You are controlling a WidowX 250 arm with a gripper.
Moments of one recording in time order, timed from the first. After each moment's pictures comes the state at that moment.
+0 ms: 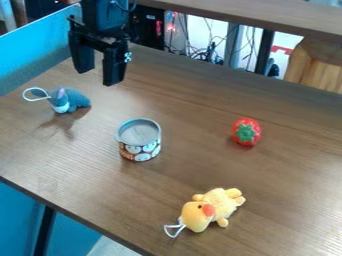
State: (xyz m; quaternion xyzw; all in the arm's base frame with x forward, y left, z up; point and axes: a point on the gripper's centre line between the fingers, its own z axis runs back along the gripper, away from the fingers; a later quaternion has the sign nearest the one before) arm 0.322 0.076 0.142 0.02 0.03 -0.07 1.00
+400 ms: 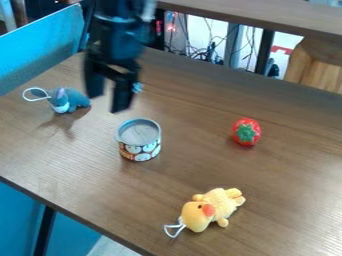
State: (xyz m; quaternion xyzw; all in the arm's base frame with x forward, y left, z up) arm 0.307 0.030 0.117 0.02 0.07 -0.15 0.99
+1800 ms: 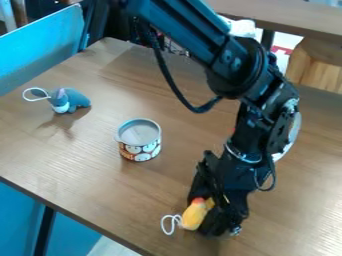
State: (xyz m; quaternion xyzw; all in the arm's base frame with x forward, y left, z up) arm 0.268 -0.120 0.018 0.06 0.13 -0.38 0.91
